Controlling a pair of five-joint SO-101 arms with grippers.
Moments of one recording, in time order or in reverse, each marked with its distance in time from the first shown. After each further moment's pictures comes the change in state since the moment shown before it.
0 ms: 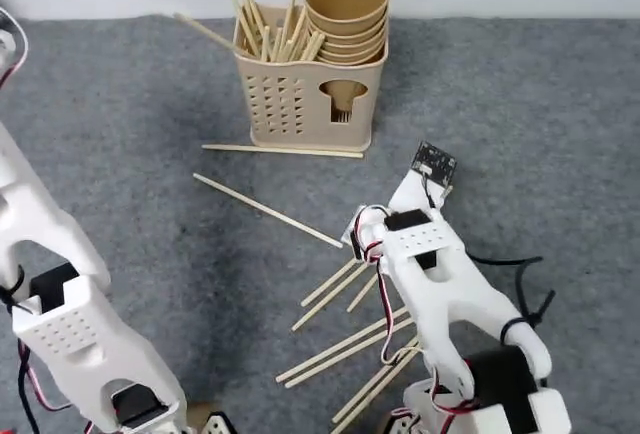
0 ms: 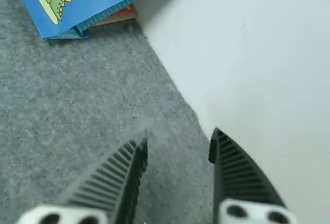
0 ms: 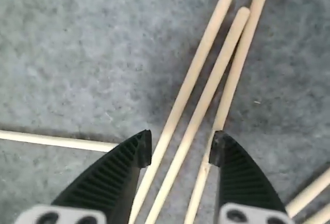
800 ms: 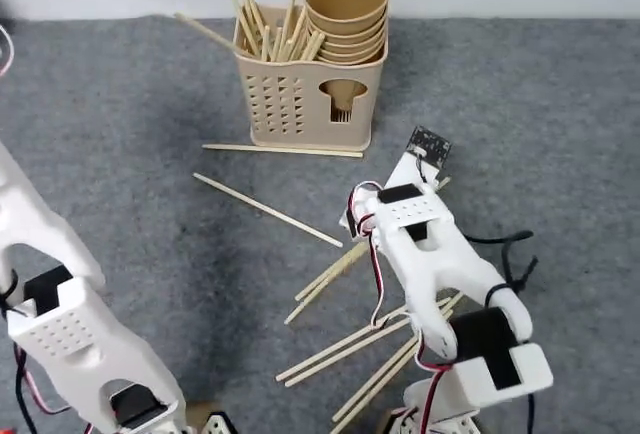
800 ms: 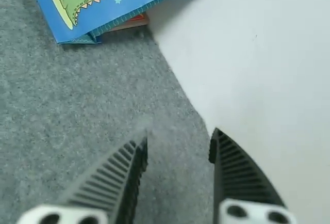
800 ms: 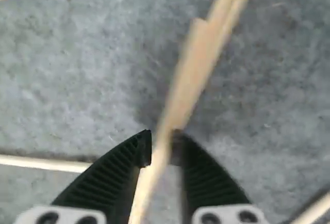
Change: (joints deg) left arm -2.5 0.0 0.4 0.0 0.0; right arm 0.3 11.9 -12.3 5.4 1.2
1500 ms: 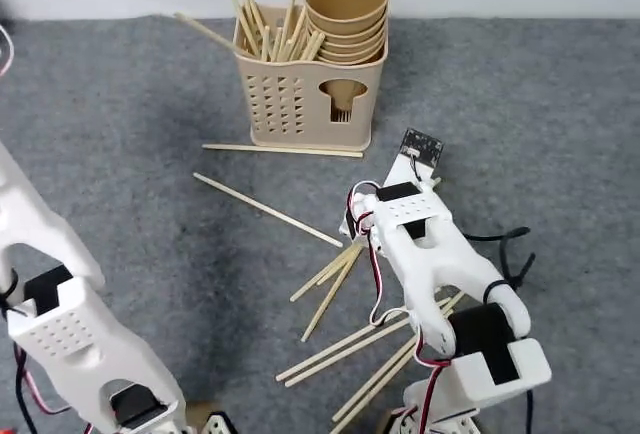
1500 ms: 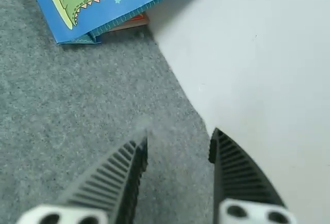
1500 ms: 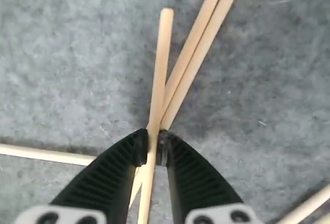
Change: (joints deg) left arm 0.0 0.0 0.0 0.0 0.0; right arm 0.0 0.4 -0.3 2.1 3.3
